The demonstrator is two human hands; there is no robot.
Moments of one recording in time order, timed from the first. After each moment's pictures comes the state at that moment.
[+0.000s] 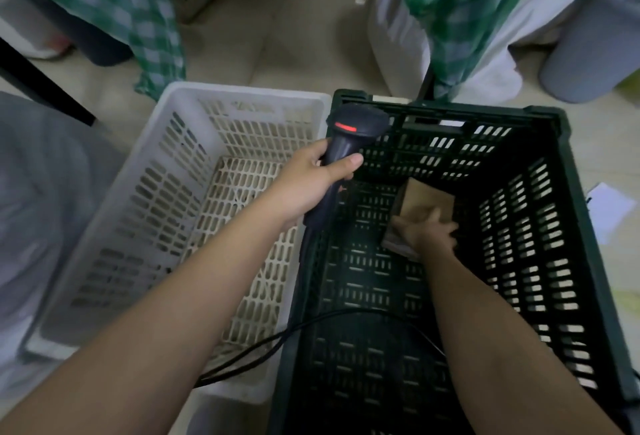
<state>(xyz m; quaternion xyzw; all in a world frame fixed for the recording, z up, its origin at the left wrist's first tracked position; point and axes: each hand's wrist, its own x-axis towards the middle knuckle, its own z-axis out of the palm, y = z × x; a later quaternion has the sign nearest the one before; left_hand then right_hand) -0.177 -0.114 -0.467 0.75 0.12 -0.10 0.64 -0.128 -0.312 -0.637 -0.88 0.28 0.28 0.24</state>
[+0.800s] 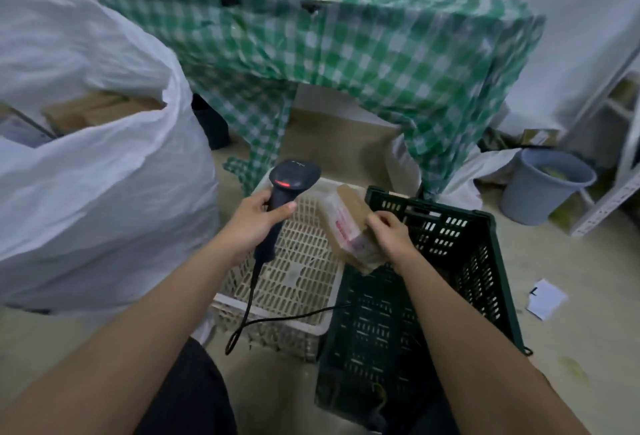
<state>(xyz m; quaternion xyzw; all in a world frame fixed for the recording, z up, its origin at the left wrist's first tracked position) -0.413 -0.015 -0.290 0.76 0.17 0.06 0.62 -0.281 -0.230 -0.375 -0.81 0.02 0.18 0.56</state>
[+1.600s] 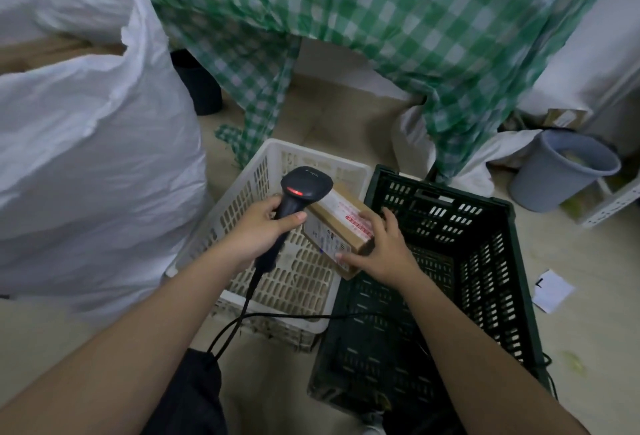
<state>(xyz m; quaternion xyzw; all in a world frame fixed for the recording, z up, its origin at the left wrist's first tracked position) -0.384 -0.009 -0.357 0.75 0.17 0.02 0.64 -0.288 -0.220 -0.423 -0.92 -0.18 0.17 0.29</state>
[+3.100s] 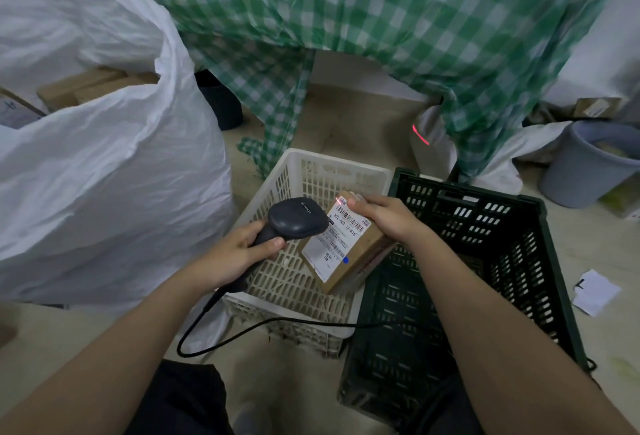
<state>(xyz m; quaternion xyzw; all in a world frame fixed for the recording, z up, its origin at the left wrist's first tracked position) -0.435 0.049 -0.356 0.81 0.10 -0.07 0.57 -0.262 -0.172 -0.372 -0.83 -0.09 0.27 0.49</state>
